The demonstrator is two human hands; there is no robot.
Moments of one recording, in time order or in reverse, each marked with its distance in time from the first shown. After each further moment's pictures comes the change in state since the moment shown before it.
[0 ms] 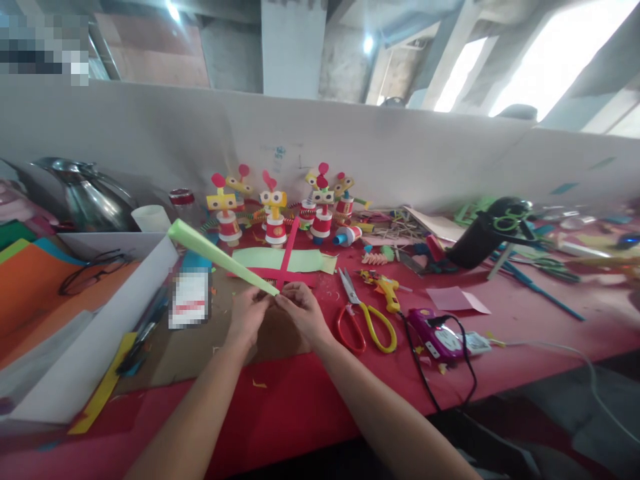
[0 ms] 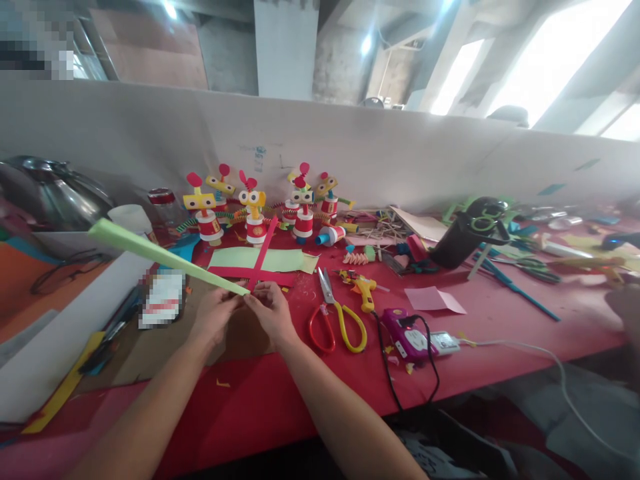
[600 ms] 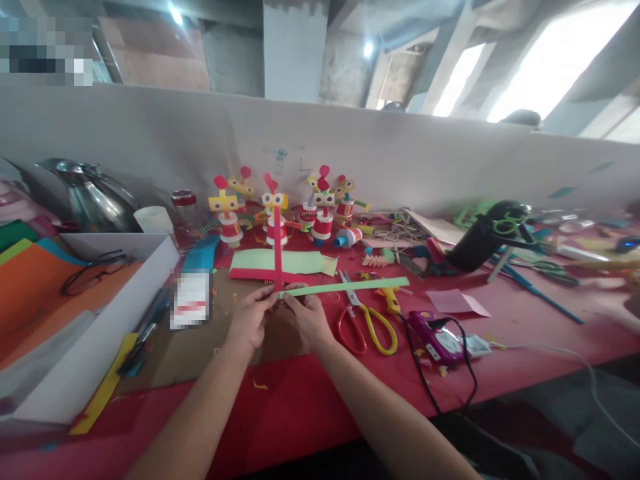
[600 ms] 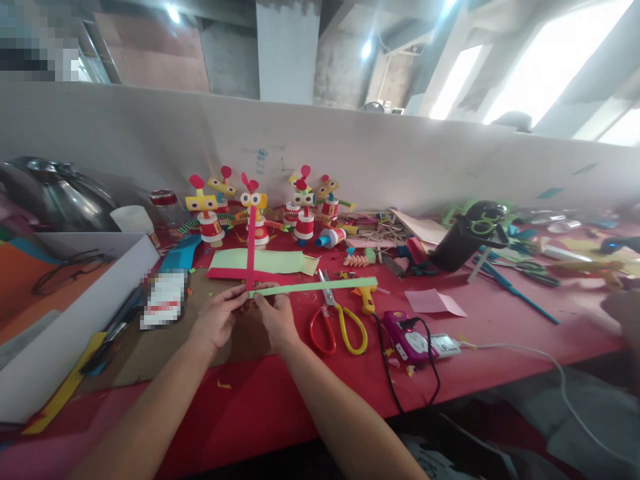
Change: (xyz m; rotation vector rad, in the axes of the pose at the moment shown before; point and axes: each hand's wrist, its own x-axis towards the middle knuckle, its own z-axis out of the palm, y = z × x) left_hand -0.006 0.006 0.005 -0.421 -0.054 -0.199; right_hand 0.002 0.000 0.003 0.133 0.057 0.017
